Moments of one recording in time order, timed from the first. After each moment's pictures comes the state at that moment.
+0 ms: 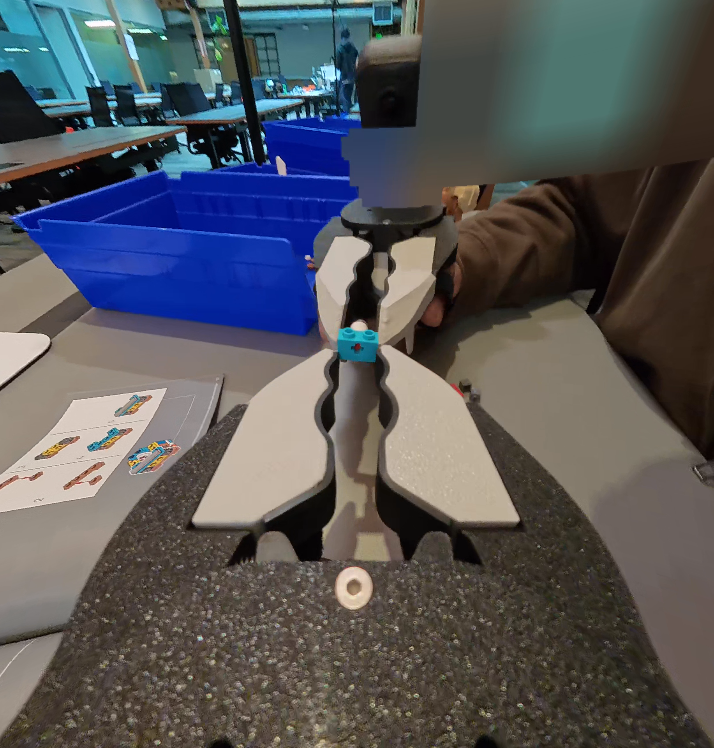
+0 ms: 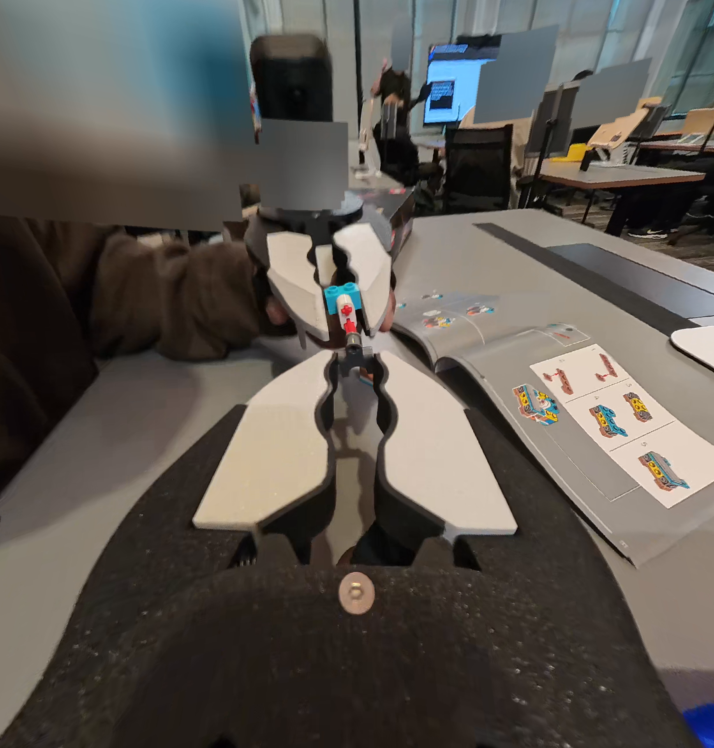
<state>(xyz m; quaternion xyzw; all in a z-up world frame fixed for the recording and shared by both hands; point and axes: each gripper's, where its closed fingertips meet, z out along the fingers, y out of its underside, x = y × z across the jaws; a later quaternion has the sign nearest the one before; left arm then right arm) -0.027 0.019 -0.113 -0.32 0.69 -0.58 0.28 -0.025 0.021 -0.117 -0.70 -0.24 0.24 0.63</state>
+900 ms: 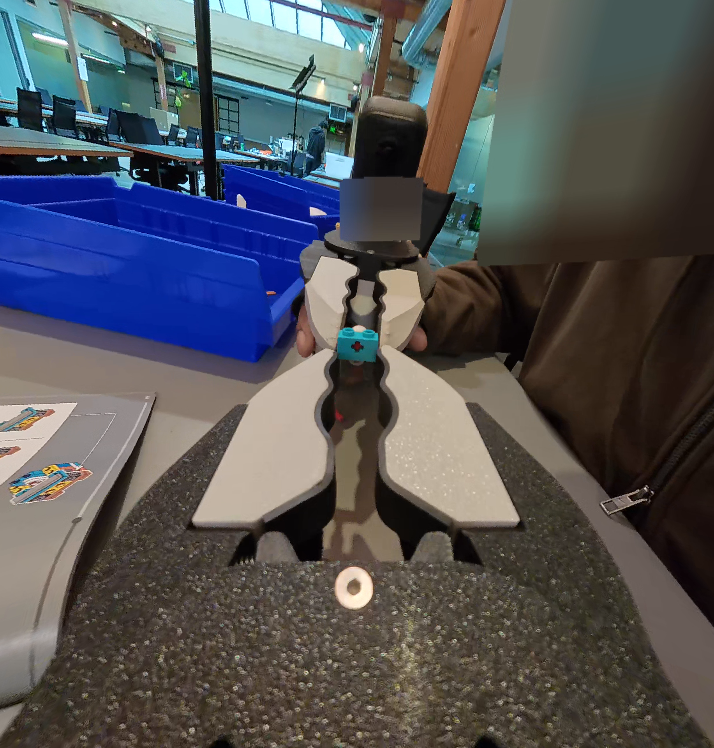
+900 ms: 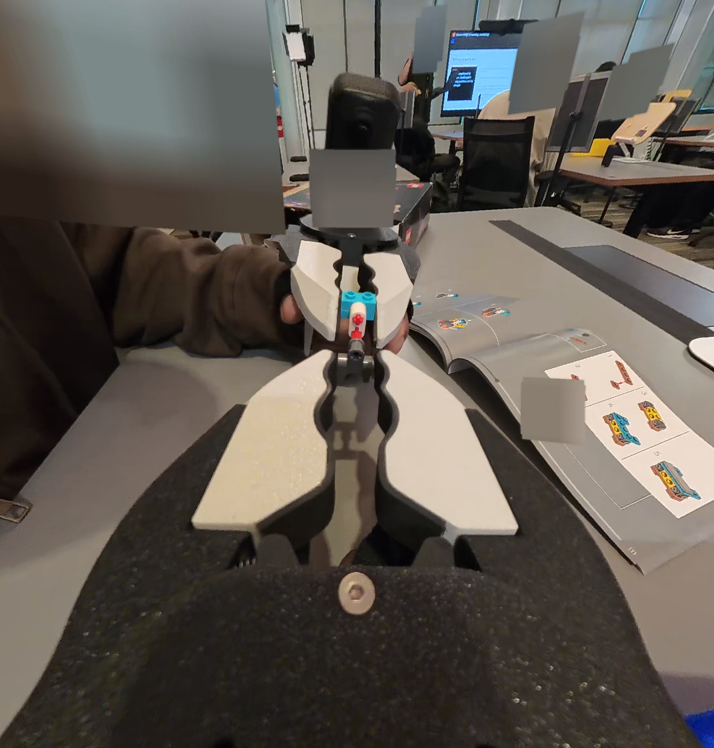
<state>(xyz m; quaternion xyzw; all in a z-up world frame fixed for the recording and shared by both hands) -0.028 0.007 -0.107 -0.33 0.63 -0.68 0.20 -0.032 0.013 -0.111 -0.70 -0.25 0.24 0.62</state>
